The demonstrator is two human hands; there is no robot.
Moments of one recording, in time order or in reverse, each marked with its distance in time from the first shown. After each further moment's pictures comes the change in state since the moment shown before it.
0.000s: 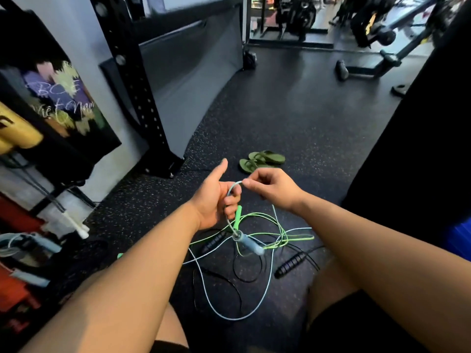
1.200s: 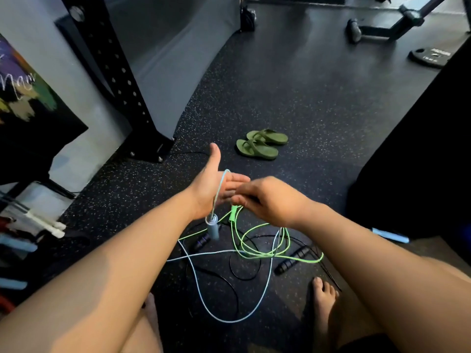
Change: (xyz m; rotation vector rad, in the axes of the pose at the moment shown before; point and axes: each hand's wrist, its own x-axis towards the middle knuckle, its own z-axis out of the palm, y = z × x) left_hand 0.096 -0.001 -0.031 0.122 0.050 -0.060; right_hand 0.025 0.031 0.002 -0.535 -0.251 -0.280
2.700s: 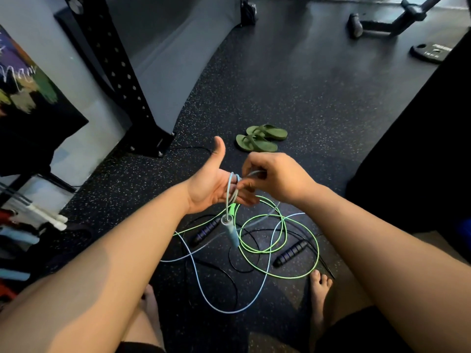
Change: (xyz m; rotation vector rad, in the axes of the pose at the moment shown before) left_hand -0.020 0.004 0.001 0.189 -0.234 -0.012; right_hand 0.005 0.018 -0.018 0.009 0.221 0.046
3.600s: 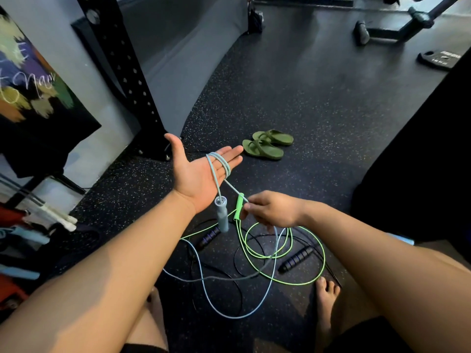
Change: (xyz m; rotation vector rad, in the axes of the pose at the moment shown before) left_hand -0.004 -0.001 -0.020 -0.819 0.223 0.416; right_hand -0.014 -0.003 0.038 0.323 -0.586 0.431
